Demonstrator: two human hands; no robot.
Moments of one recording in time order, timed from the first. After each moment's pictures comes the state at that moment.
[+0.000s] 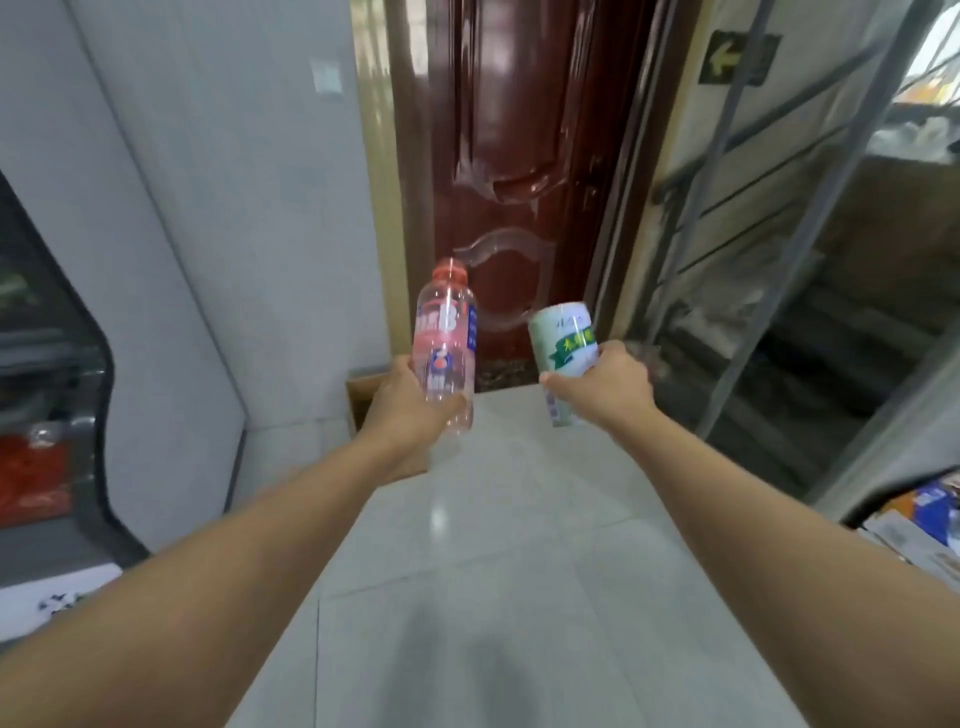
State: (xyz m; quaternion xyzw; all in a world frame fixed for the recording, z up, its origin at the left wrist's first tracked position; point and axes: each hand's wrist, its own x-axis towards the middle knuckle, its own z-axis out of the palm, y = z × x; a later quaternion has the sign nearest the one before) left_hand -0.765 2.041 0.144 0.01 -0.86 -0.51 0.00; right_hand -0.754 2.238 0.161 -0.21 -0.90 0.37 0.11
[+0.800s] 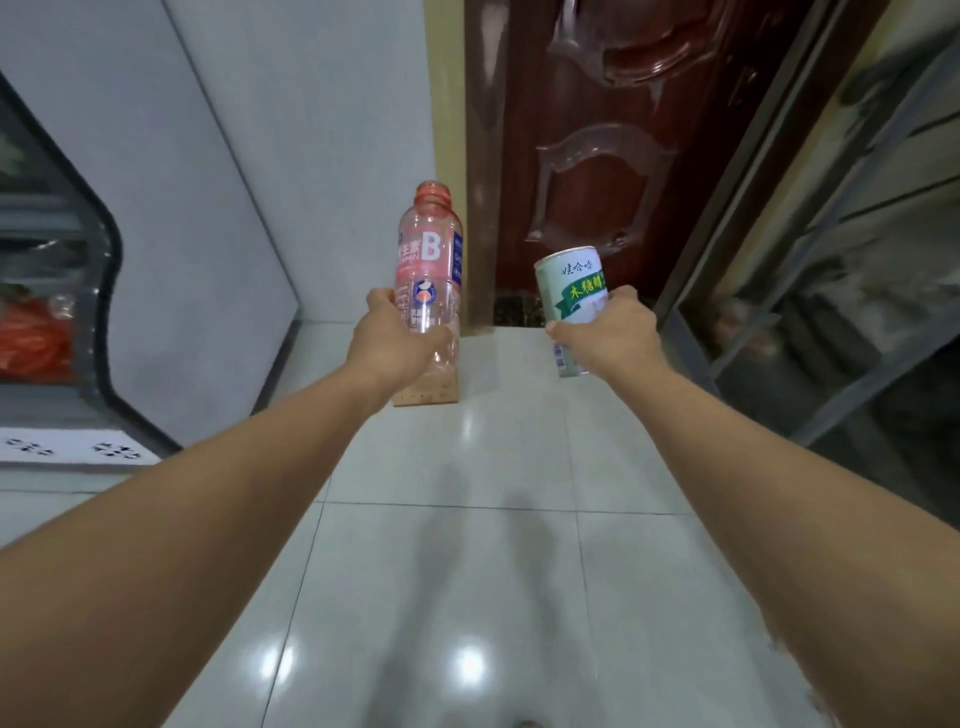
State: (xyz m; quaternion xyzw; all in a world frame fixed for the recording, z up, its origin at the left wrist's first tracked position) left_hand -0.915 2.150 0.081 0.19 -0.85 -0.50 0.03; right_hand -0.956 2.353 0.085 -0.13 -0.92 0.37 0.01
